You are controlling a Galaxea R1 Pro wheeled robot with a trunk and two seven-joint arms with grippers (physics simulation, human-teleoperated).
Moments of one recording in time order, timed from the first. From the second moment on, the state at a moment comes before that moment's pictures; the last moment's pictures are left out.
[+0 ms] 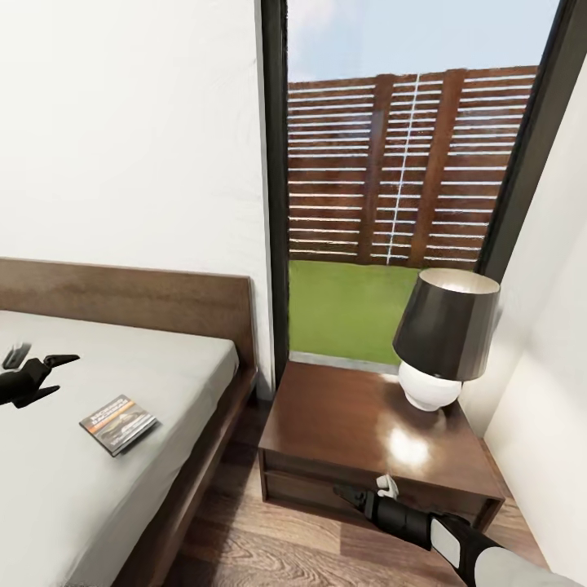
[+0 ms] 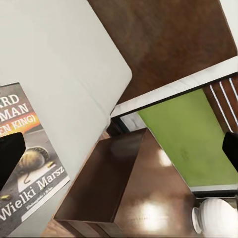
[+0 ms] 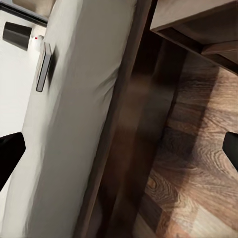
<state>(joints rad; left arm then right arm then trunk) -1.18 0.72 0.47 -0.02 0.17 0.69 -0.72 -0.64 -0.11 0.08 -0.10 -0.45 0.27 1.05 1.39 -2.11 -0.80</state>
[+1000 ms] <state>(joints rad) -1.18 0.72 0.48 -0.05 0.17 0.71 -0.72 -0.64 -0.11 0.08 -0.10 -0.45 0.27 1.05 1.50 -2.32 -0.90</state>
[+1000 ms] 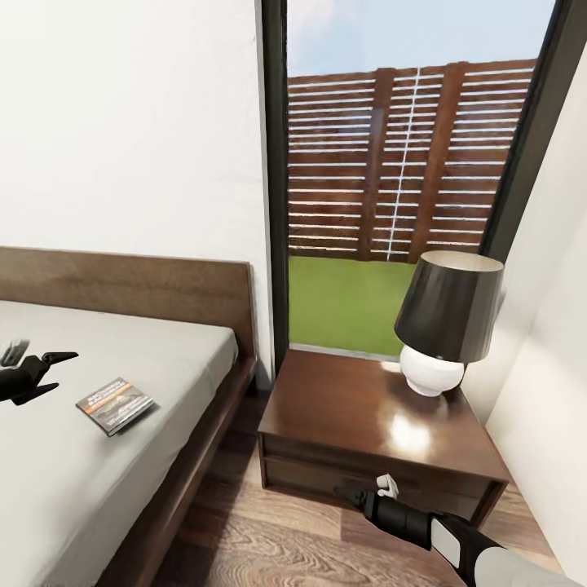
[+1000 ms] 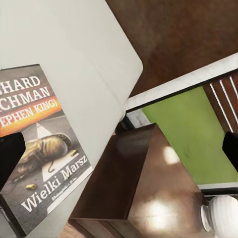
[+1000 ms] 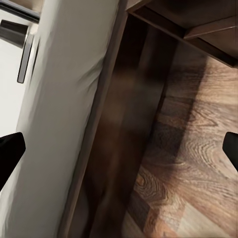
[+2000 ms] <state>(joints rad) -1.18 0.72 0.47 -0.05 0.17 0.71 -0.72 -0.64 -0.11 0.08 -0.10 -0.45 0.27 1.05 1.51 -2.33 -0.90</state>
